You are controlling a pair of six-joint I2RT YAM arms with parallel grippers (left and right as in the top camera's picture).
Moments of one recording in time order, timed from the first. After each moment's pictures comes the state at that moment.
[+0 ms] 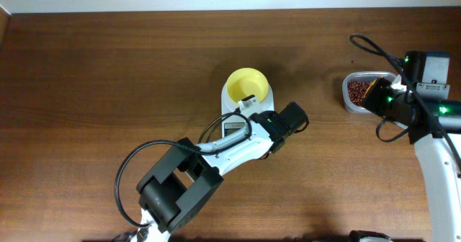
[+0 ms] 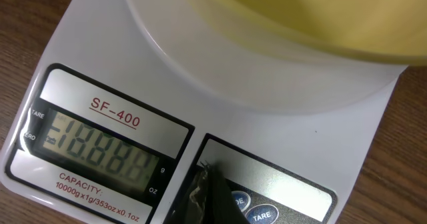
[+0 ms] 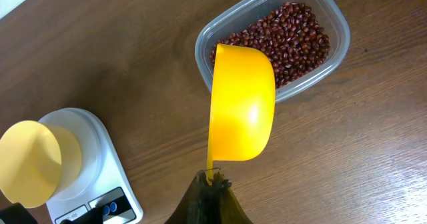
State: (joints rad) left arm -0.87 2.04 1.36 -0.65 -0.47 -1.28; right arm -0.11 1.31 1.29 -0.97 -0.03 0.43
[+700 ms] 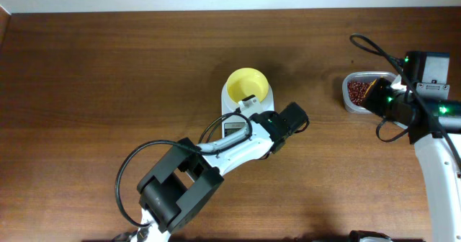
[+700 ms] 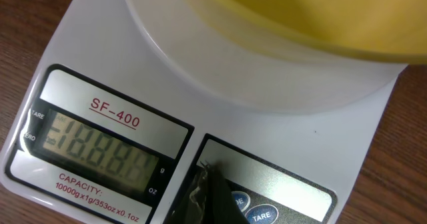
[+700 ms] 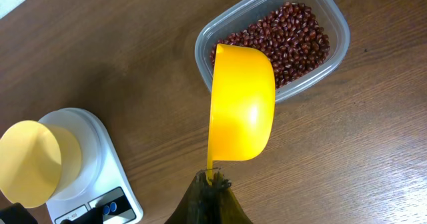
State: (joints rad) left arm -0.87 2.05 1.36 -0.65 -0.48 -1.28; right arm -0.11 1.31 1.29 -0.97 -0.03 0.43
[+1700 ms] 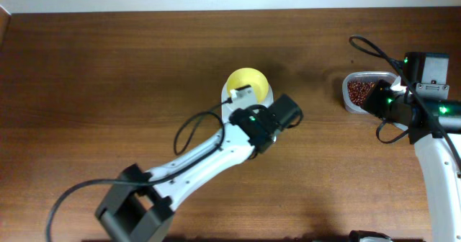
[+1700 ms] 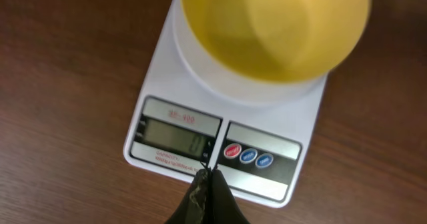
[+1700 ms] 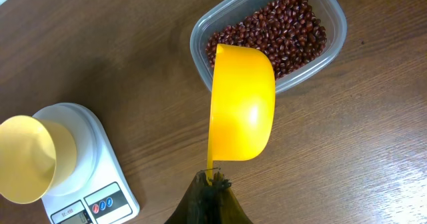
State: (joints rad) left arm -0.85 1.78 1.36 -0.84 -0.48 -1.11; right arm -0.11 1.31 1.29 -1.00 -0.02 0.43
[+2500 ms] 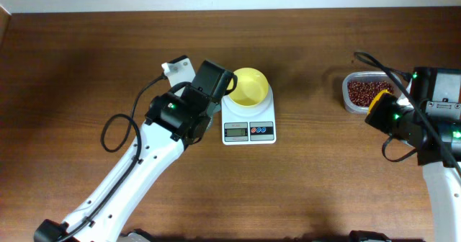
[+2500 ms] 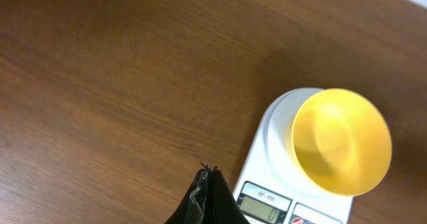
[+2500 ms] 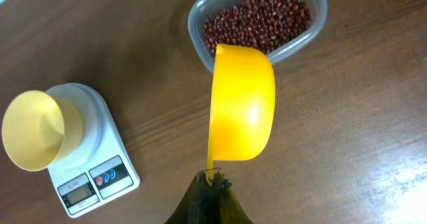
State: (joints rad) left arm -0.55 1.47 1.36 -0.96 -0.48 -0.86; right arm -0.11 1.19 1.29 -1.12 -0.03 0.43
